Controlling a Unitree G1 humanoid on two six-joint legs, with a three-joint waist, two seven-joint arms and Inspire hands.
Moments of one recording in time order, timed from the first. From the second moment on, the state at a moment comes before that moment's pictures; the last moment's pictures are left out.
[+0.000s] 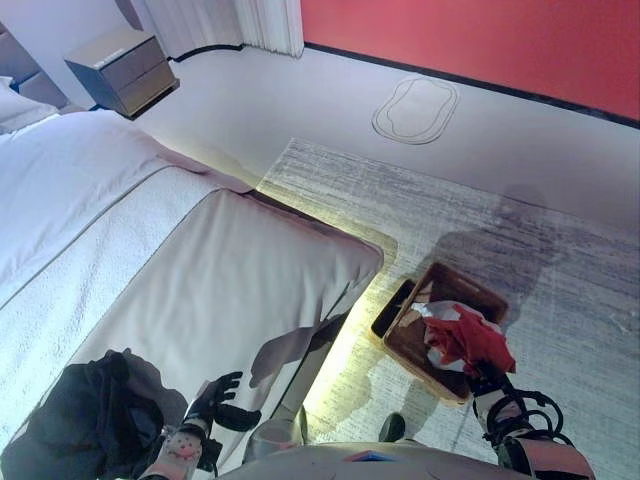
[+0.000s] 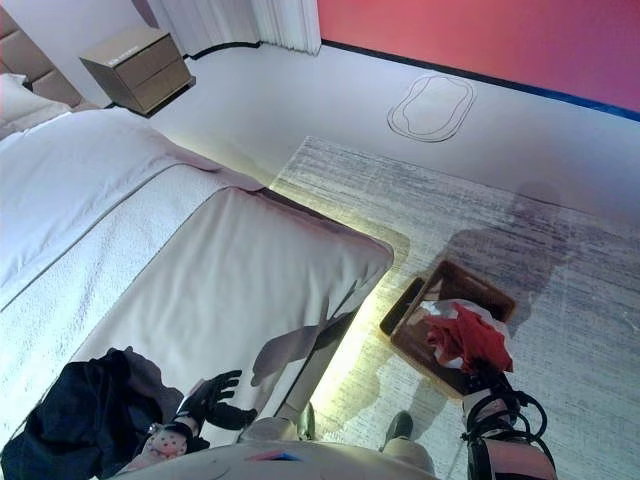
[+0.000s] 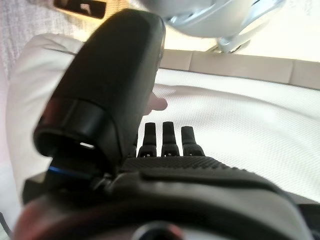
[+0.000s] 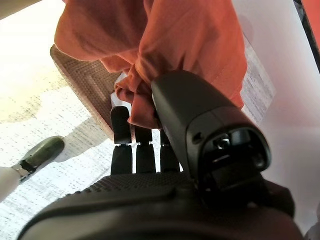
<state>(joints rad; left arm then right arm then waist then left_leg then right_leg) 0.06 0.31 -0.31 1.13 -0.08 -0.26 0.04 -0.20 -0.29 -0.20 1.25 1.06 -0.15 -0.34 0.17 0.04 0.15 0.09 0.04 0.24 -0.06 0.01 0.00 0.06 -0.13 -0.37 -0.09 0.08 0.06</state>
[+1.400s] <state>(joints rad) 0.11 0.31 -0.30 1.12 -0.08 -0.29 0.01 -0.19 -0.36 -0.15 1.20 0.95 -0.09 -0.13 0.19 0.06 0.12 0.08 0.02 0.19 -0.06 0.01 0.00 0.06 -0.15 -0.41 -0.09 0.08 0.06</state>
